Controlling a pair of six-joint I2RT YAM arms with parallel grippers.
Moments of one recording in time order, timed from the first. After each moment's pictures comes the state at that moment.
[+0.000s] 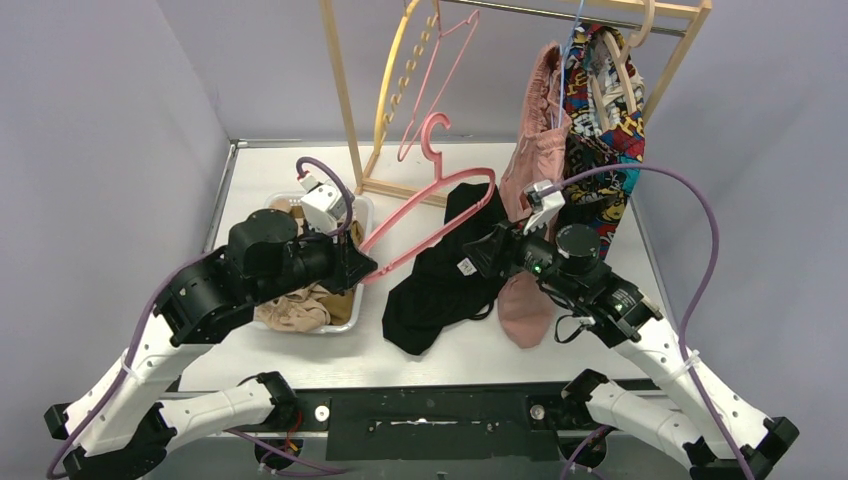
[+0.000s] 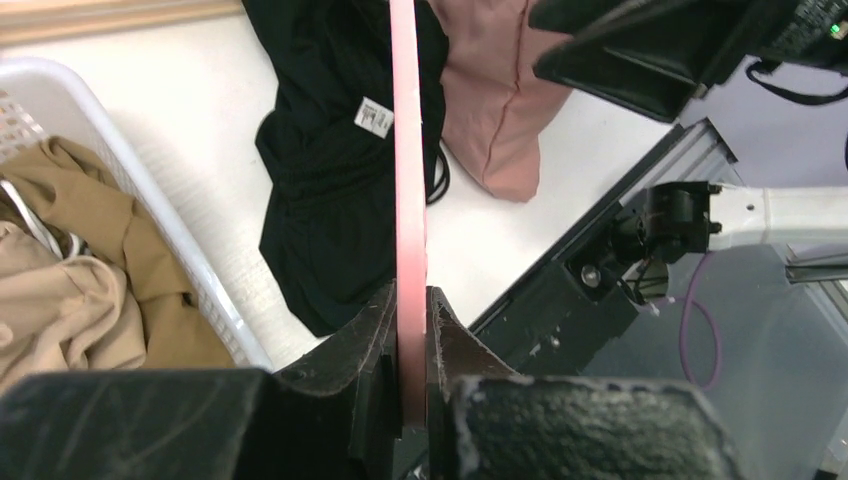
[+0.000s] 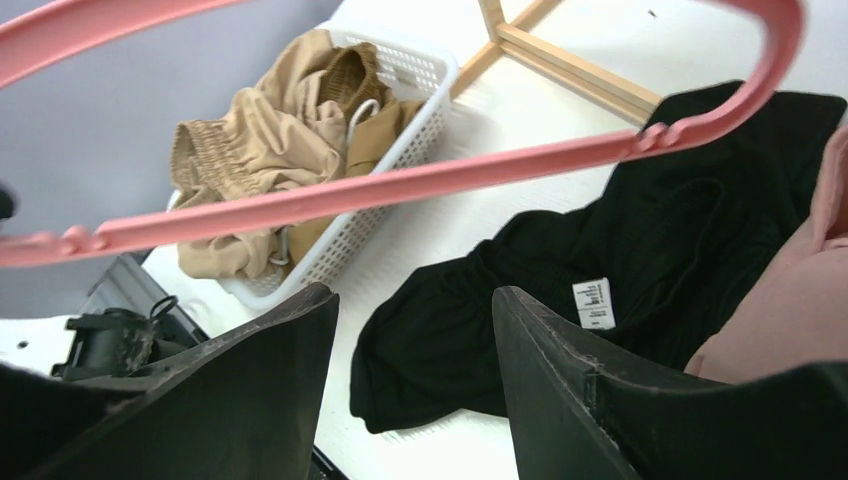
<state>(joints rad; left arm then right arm) -0.88 0.94 1.43 -0.93 0.00 -0.40 0.67 0.85 0.95 -0.34 -0.07 0.39</state>
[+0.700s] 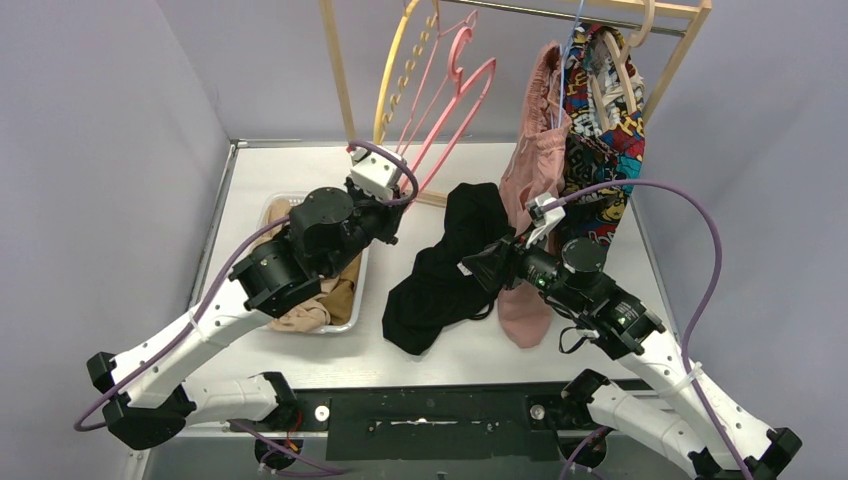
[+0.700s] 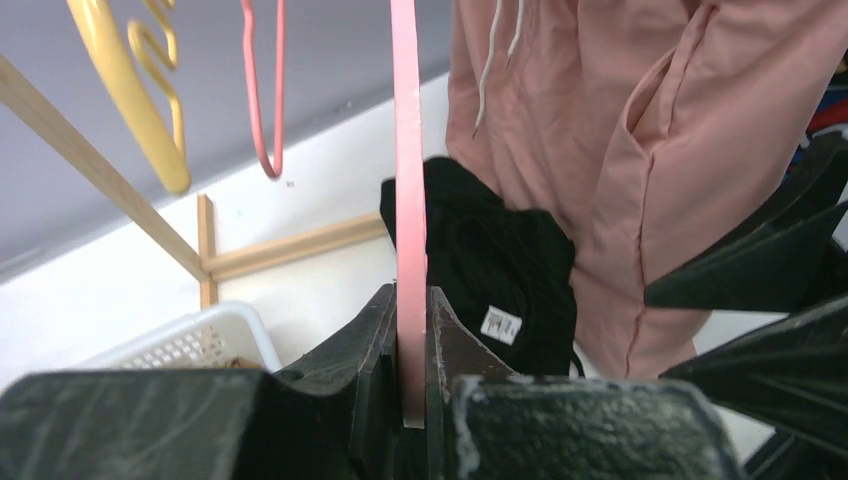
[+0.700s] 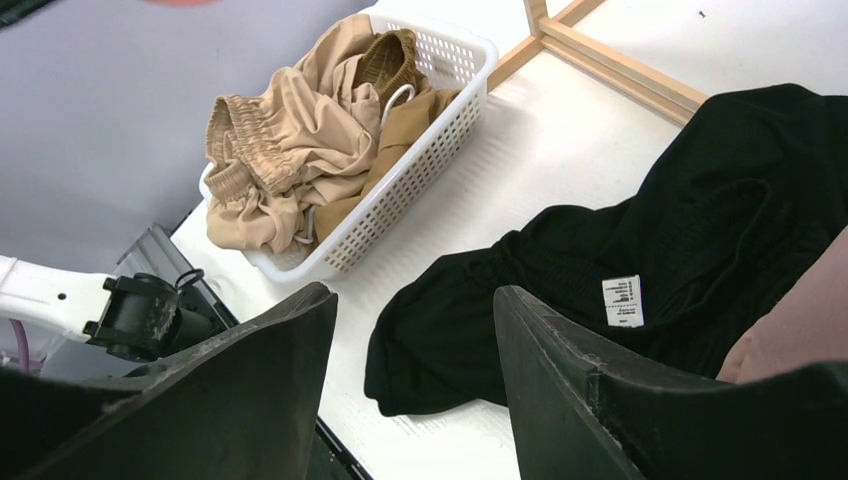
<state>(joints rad) -0.95 1.14 1.38 -0.42 -0.36 -0.10 0.68 0.76 0.85 -0.28 -0.15 0.38</state>
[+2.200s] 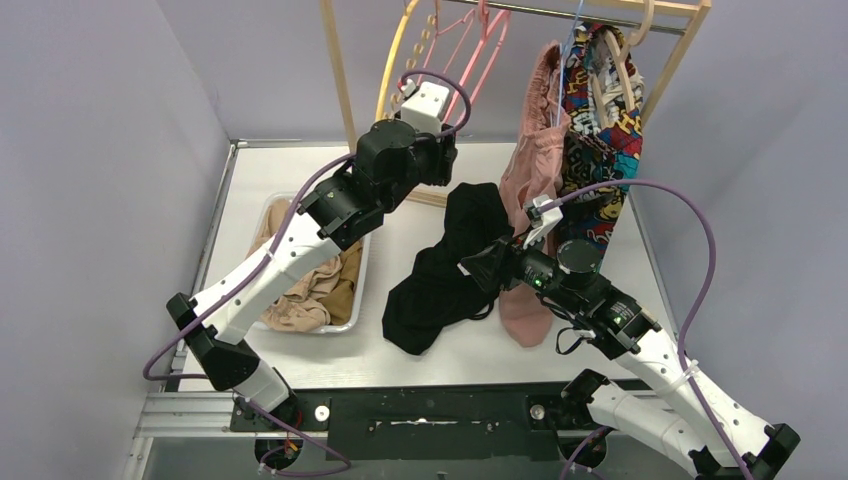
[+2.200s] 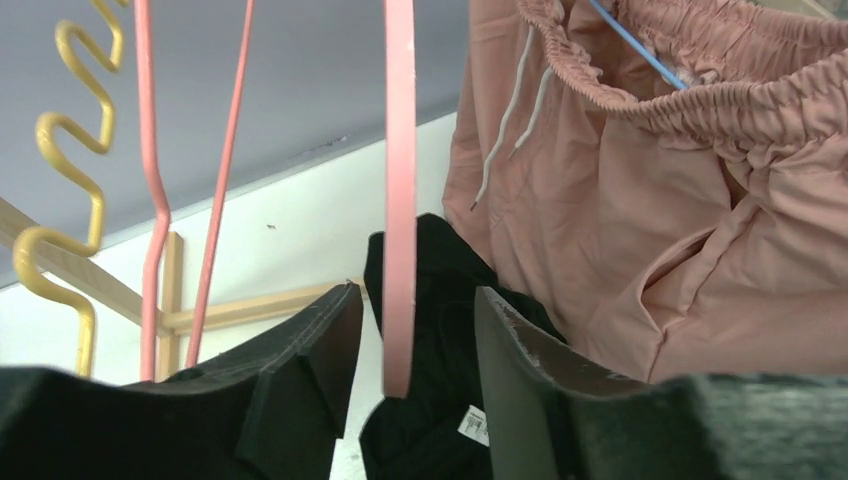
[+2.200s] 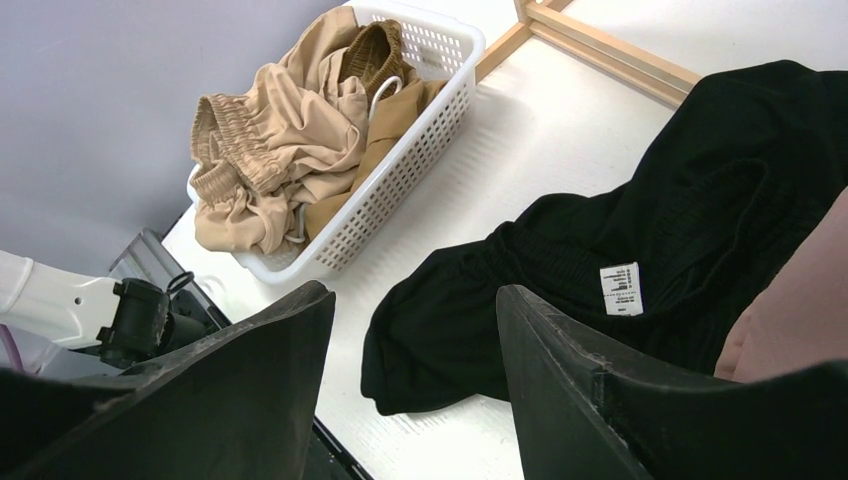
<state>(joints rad) -0.87 1.58 1.83 -0.40 -0.36 -0.15 0.70 0.76 0.83 -0.27 -0.11 0.41</state>
